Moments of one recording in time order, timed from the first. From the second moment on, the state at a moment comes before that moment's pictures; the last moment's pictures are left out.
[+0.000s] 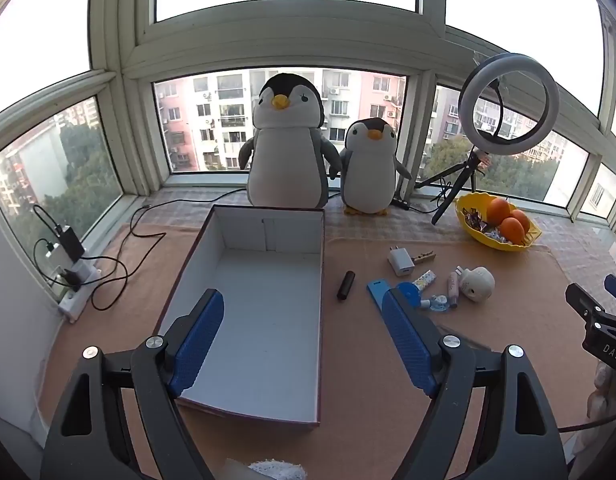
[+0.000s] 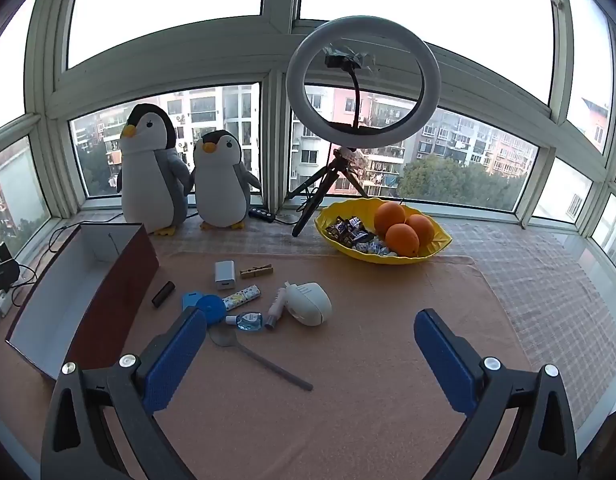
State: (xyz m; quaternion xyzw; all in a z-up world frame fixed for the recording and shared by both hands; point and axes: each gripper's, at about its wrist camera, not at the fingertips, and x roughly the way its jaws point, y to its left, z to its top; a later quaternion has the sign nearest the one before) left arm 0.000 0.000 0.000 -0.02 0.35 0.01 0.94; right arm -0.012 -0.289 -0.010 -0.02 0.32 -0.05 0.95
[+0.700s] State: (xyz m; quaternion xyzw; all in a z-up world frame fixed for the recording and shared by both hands) left arm 0.001 -0.004 0.001 -0.01 0.34 0.01 0.94; right arm -0.011 -0.291 -0.011 -0.01 0.32 -0.04 0.95
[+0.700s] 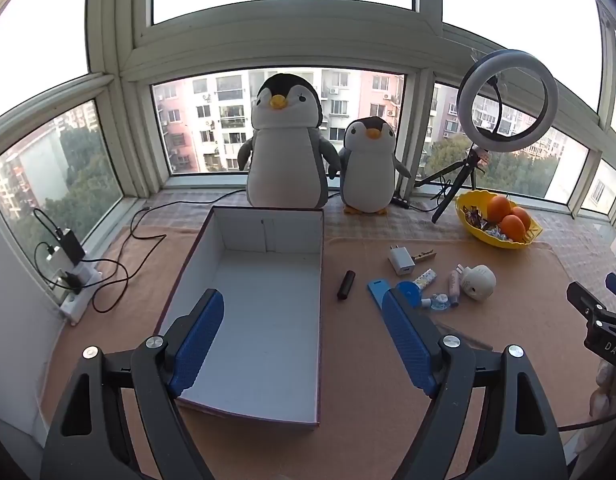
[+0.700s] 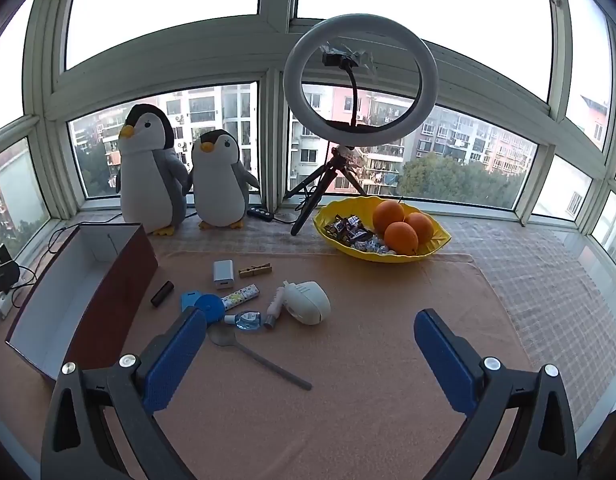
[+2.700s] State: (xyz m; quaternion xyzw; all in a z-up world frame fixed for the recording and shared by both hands) left arm 0.003 -0.003 -0.004 -0.01 0.35 0.00 0.94; right arm -0.010 -0.291 -0.016 -0.01 0.33 -0.04 0.94
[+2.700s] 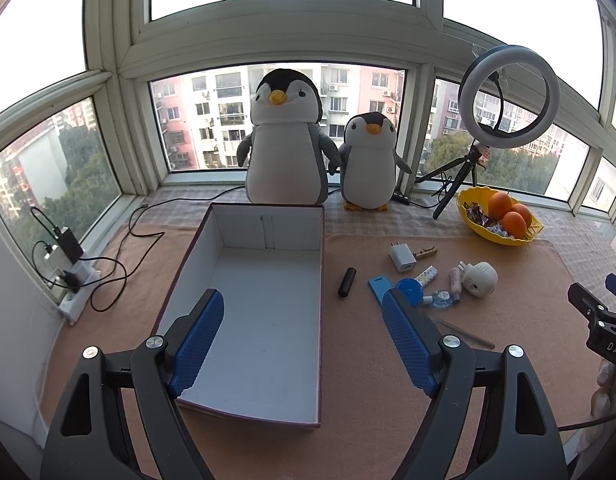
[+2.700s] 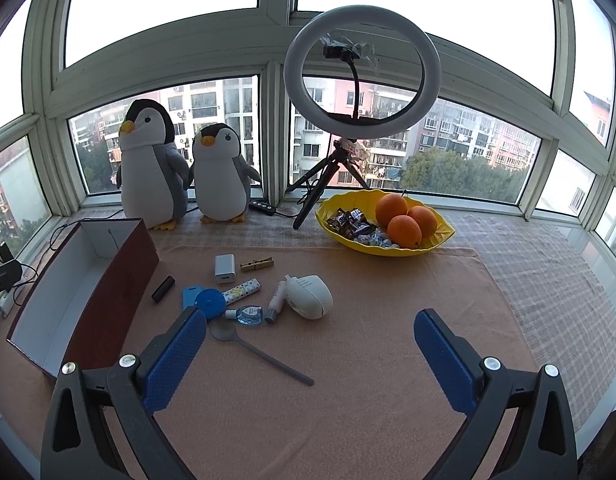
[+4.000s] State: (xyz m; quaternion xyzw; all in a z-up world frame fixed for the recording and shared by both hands) left arm 0.009 0.061 -0.032 -0.02 0.38 0.09 0.92; right arm 0.003 -0.282 -0.035 -0.01 0.35 0.01 0.94
